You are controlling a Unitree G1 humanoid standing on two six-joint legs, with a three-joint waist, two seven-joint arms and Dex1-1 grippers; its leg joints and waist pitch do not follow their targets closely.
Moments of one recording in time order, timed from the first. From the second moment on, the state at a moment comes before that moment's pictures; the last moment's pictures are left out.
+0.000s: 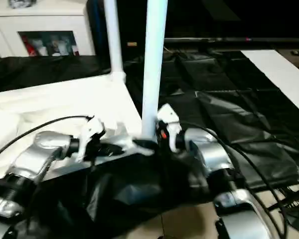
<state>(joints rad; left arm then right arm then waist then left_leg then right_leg) -0.49 0.42 -0.24 0.41 -0.10 0.28 -1.23 -0.54 -0.30 0.18 0.50 0.14 0.26 1.12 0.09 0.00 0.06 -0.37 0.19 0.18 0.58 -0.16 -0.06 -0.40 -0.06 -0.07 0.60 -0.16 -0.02</state>
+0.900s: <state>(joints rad) -0.61 0.28 -0.22 0.60 -0.04 0.30 -0.92 -0.62 -0.11 0.07 0.64 0.07 0.28 0.57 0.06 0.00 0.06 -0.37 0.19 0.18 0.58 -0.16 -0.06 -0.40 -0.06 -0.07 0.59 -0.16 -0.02</state>
